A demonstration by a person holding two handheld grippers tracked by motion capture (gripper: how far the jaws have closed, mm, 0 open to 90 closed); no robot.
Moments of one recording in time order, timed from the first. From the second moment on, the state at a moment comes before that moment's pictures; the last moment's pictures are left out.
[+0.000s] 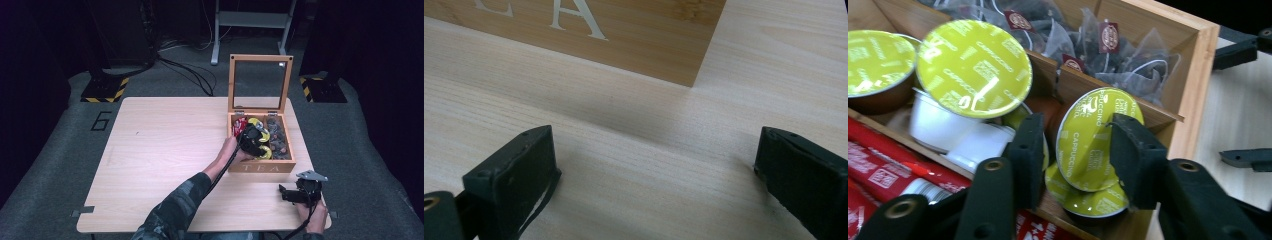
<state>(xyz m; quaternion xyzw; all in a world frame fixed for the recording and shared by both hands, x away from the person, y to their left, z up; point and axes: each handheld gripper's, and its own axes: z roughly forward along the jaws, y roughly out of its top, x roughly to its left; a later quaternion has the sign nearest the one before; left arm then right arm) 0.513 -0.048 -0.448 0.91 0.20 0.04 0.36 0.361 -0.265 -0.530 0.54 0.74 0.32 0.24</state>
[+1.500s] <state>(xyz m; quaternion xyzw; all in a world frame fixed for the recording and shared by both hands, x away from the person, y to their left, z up) 0.499 -0.021 -0.420 0.89 0.18 0.11 0.40 0.361 -0.265 -0.530 0.54 0.74 0.32 0.24</state>
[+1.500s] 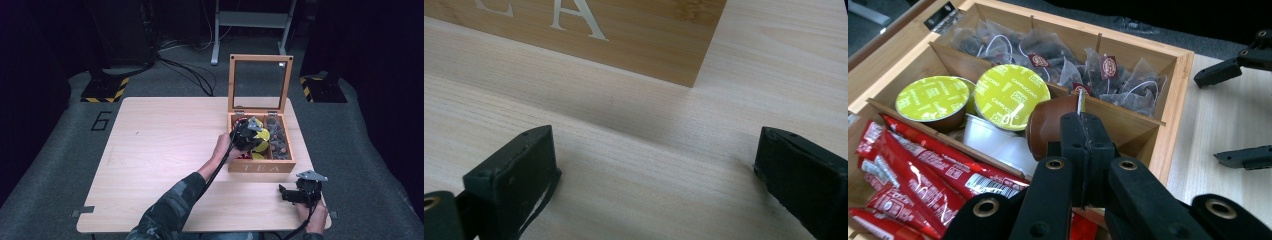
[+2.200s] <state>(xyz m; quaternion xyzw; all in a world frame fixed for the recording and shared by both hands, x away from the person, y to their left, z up) 0.491 0.010 -0.401 0.87 0.18 0.12 0.43 0.361 -0.265 -0.530 0.54 0.74 0.32 0.24</state>
